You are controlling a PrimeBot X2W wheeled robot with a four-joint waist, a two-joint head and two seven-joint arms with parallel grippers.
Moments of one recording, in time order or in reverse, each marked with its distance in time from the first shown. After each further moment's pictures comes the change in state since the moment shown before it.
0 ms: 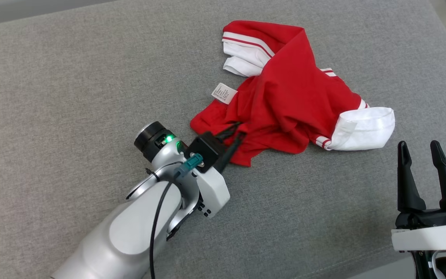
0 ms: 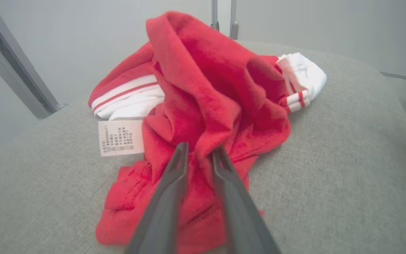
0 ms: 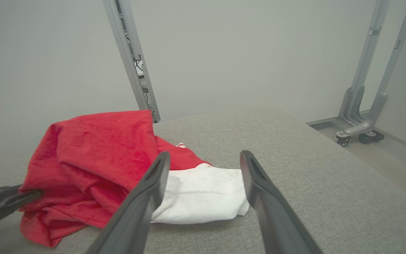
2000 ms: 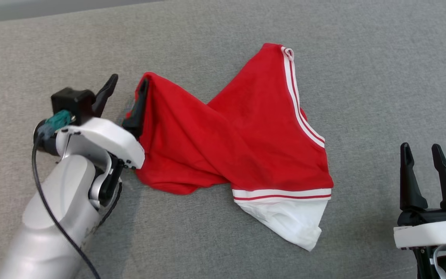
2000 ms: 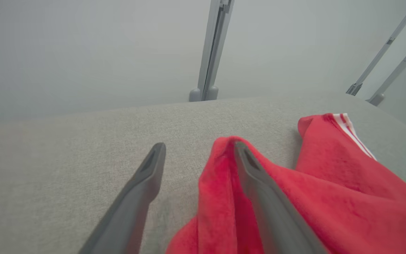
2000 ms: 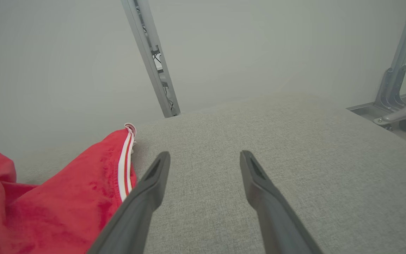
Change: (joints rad) left arm 0.000 0.113 0.322 0.092 -0.314 0.060 -0.025; right arm -0.019 0.002 -0.019 0.063 0.037 0.000 0.011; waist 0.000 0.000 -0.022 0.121
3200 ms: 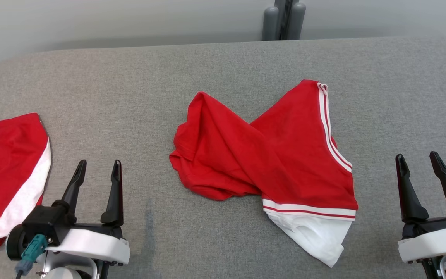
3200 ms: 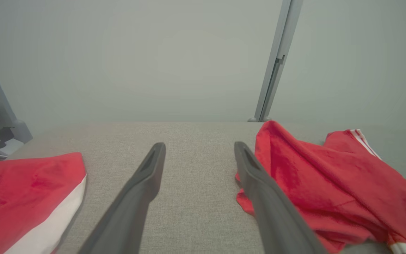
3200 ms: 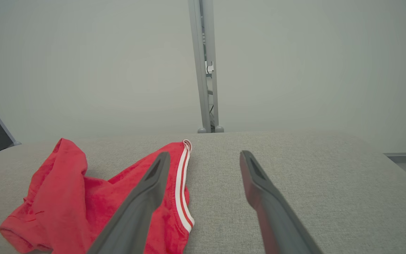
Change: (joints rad) left arm 0.621 0.128 0.160 -0.636 0.105 0.285 -0.066; right arm 0.072 -0.047 0.007 -0.123 -0.096 0.000 0.141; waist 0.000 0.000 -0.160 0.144
